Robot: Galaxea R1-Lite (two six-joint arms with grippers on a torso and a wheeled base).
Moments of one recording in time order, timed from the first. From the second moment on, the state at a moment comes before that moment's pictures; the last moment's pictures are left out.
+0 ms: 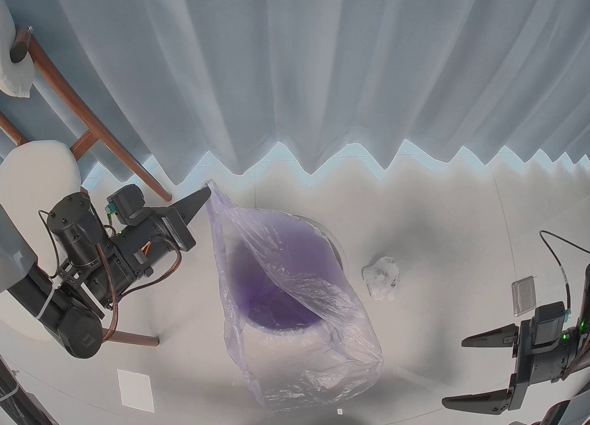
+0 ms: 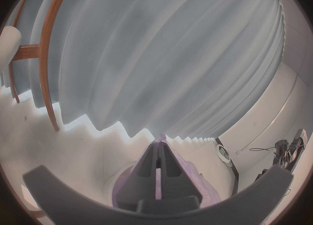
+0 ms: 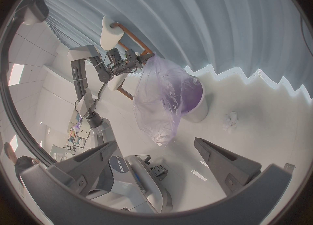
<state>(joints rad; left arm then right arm) -0.33 1.83 -0.47 -1.50 -0.25 -0.41 0.43 1.07 -0.31 -0.18 0.42 -0.02</state>
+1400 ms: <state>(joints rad) -0.33 1.85 -0.49 -1.50 -0.26 -0.41 0.64 1.54 -0.37 -0.58 0.09 -0.29</state>
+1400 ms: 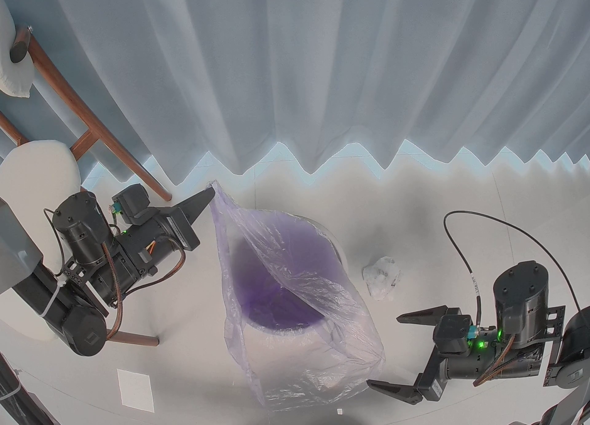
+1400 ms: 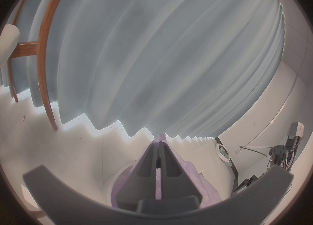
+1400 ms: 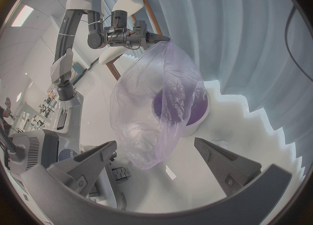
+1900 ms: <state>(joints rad) -0.33 1.86 -0.49 -1.50 -0.26 -0.41 0.65 1.64 -0.45 -0.59 0.09 -0.29</state>
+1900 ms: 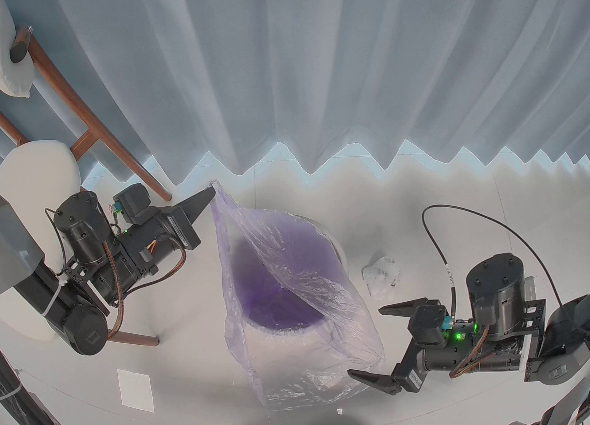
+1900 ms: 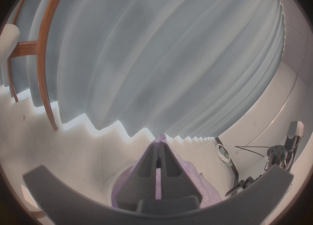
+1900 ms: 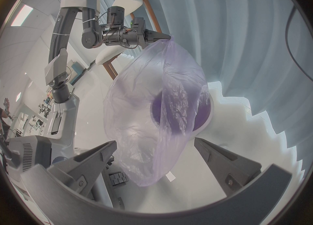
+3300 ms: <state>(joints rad) -0.32 1.88 -0.49 -1.50 -0.26 -0.41 0.60 1.76 -0.66 -0.59 0.01 -0.22</state>
